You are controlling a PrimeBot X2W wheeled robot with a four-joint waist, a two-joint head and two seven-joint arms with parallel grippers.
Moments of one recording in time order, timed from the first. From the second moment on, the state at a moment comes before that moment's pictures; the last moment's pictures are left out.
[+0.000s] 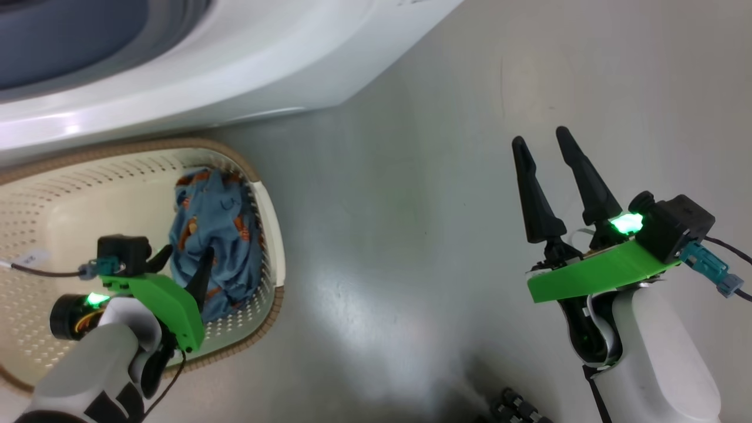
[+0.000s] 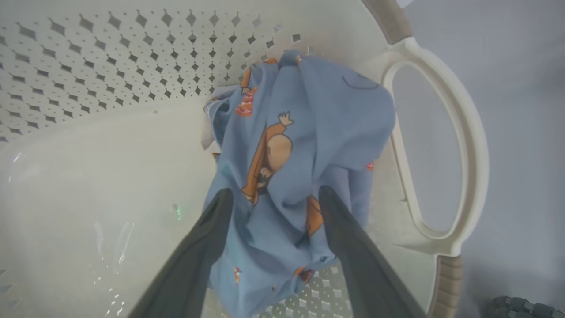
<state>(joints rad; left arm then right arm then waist) -0.74 0.34 -0.93 0.90 -0.97 -0.13 -0.23 -0.41 -0.06 0.13 0.15 0.38 0.13 -0.26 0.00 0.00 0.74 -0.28</state>
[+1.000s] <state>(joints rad) -0.89 0.39 -1.28 0.83 -1.34 -0.13 -0.24 -0.43 -0.05 0.15 0.13 0.38 0.13 -0.26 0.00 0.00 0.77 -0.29</state>
